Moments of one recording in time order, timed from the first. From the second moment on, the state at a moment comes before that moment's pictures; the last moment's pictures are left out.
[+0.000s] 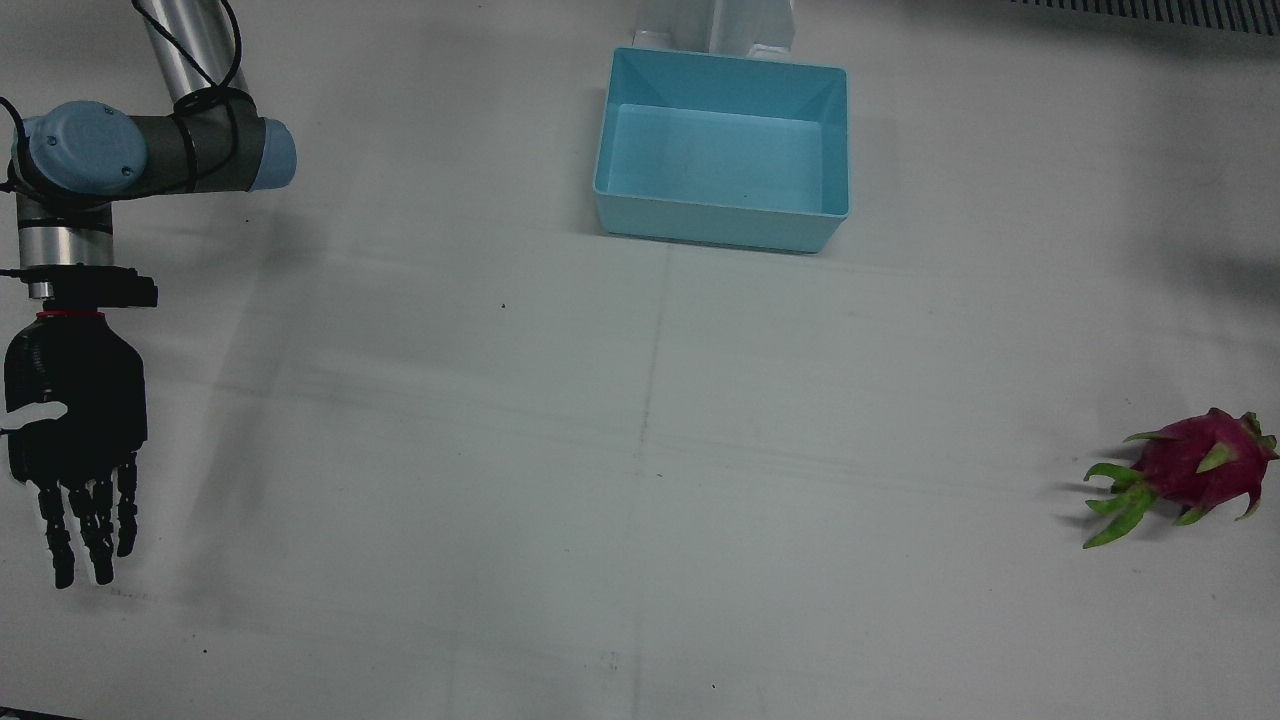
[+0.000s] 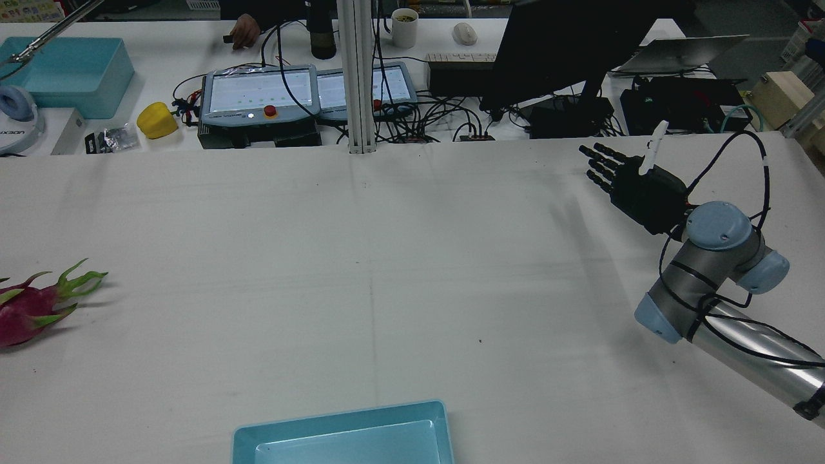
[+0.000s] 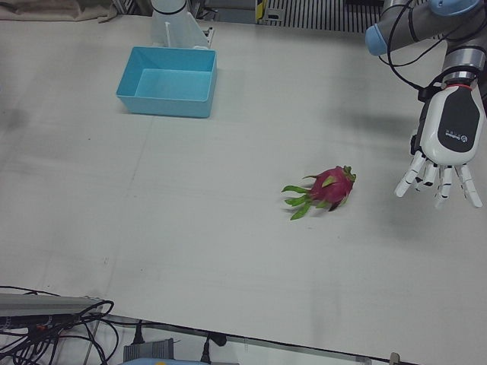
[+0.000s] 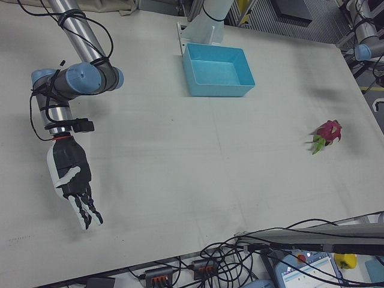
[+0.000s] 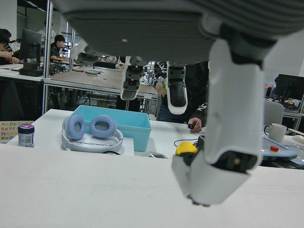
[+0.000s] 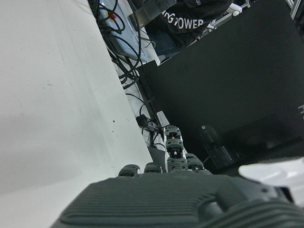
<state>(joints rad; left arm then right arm) -1.39 -1.32 -1.88 0.12 1.69 1.44 0.98 -1.20 1.30 -3.33 -1.37 0.51</state>
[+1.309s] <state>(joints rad) -1.39 -1.32 -1.85 0.14 1.74 1.40 0.98 -1.20 1.30 -3.33 -1.37 0.51</state>
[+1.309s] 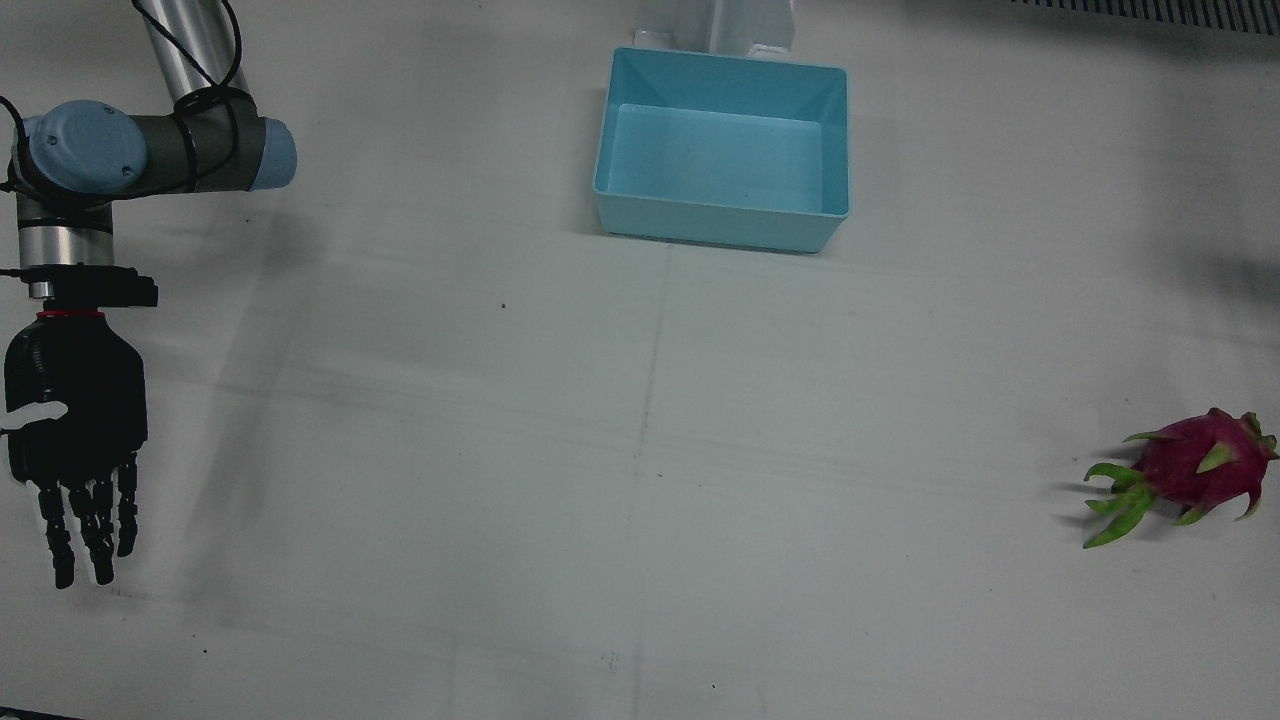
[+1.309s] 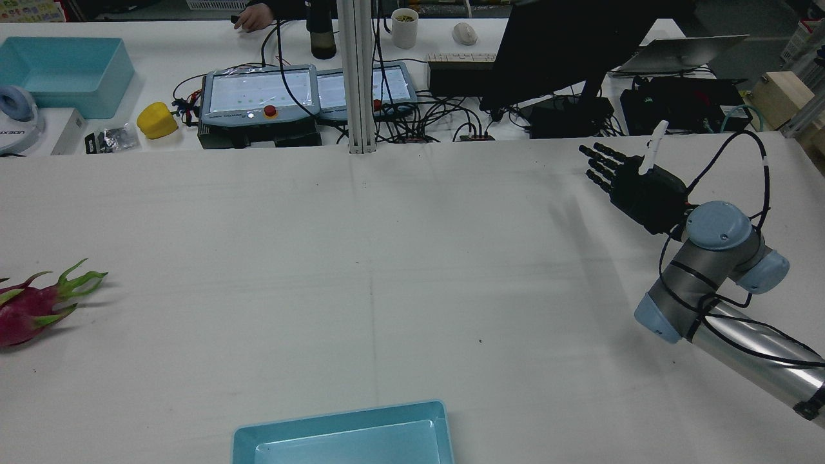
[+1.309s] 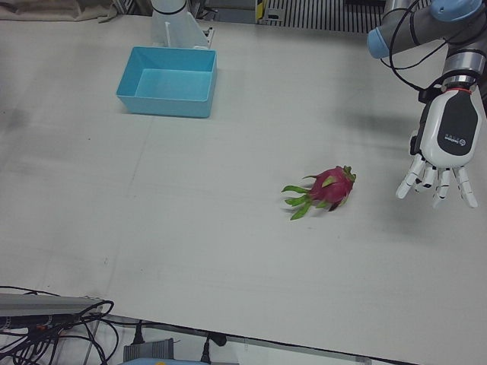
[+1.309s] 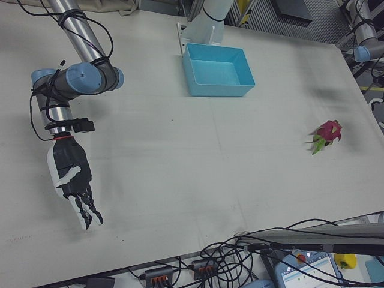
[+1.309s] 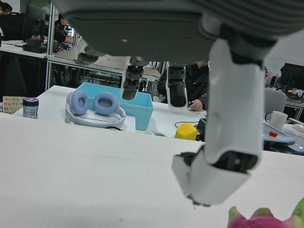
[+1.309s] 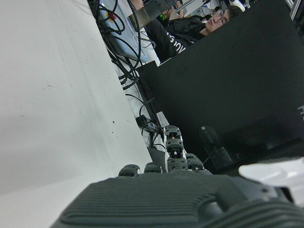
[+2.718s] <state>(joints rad) -1.35 -1.26 -1.83 -0.20 1.87 1.31 0.98 -1.20 1.30 -3.33 -1.37 0.51</state>
